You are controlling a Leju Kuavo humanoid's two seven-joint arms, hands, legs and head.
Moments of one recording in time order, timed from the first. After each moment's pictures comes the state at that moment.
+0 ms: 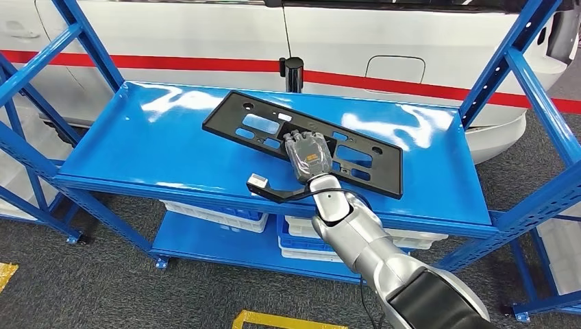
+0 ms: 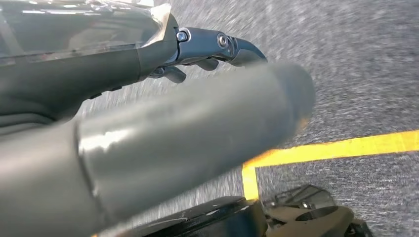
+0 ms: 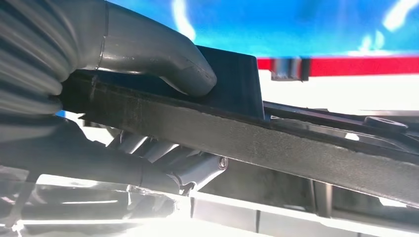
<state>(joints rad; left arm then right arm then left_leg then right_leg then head) -0.04 -0.20 0.35 -0.20 -0.84 0.45 -0.32 -0.77 0.12 0.62 -0.66 1.56 -0.70 0.08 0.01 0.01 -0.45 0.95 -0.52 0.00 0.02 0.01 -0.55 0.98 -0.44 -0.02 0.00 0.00</state>
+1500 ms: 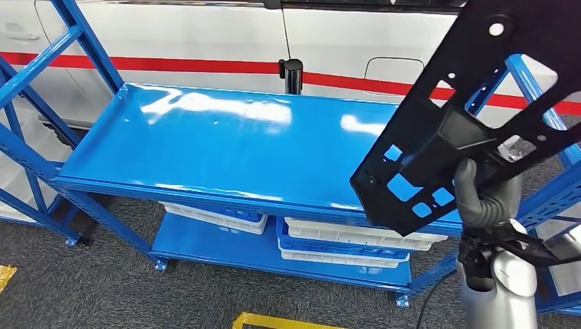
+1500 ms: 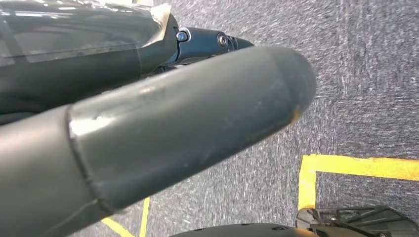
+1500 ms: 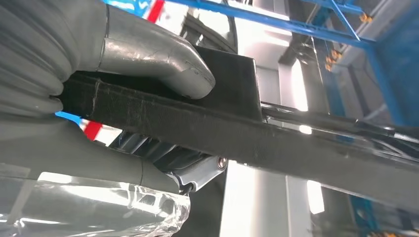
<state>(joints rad) -0.03 -0.23 0.52 -0.20 -0.96 0.50 -0.08 -0.10 -0.13 -0.15 -1.94 -0.17 0.21 -0.67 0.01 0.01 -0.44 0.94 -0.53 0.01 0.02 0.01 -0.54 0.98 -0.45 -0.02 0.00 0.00</state>
